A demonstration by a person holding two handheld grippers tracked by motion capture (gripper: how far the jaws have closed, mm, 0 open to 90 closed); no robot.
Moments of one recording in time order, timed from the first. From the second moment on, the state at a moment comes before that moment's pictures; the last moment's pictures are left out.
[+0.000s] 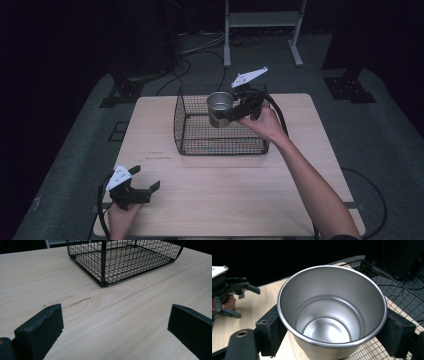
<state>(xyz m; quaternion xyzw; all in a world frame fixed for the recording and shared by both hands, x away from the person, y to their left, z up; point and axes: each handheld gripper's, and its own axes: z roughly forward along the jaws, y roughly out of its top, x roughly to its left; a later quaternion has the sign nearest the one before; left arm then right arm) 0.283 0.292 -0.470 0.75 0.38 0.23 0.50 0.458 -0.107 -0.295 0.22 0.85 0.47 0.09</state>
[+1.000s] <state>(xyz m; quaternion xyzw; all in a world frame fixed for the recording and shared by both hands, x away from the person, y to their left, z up) 0.283 0.291 -0.469 0.75 0.38 0.23 0.49 0.509 -0.082 -0.334 0.25 0.85 0.46 0.08</state>
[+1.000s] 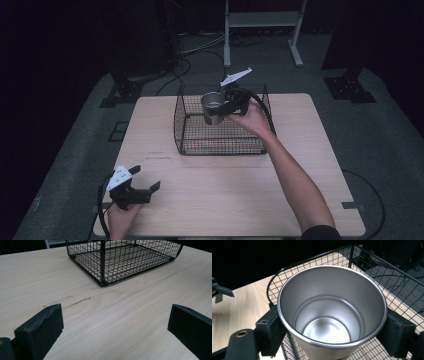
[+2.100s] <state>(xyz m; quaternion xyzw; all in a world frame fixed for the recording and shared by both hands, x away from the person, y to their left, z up) 0.282 0.292 -0.469 0.75 0.38 0.23 0.49 0.537 -0.085 -0.389 0.29 0.86 0.41 0.07</state>
